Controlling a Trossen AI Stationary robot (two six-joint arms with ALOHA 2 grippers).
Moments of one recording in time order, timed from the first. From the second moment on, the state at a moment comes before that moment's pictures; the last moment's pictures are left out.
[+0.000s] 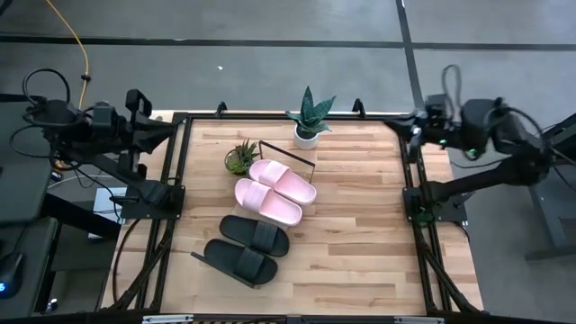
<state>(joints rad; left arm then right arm) -0.32 0.67 1.33 -0.49 -0.55 0.13 0.02 0.88 1.47 -0.83 0.40 0.32</state>
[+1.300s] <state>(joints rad) 0.26 0.50 0.65 0.02 0.00 -0.27 -0.39 0.51 0.60 -0.08 -0.21 0.60</state>
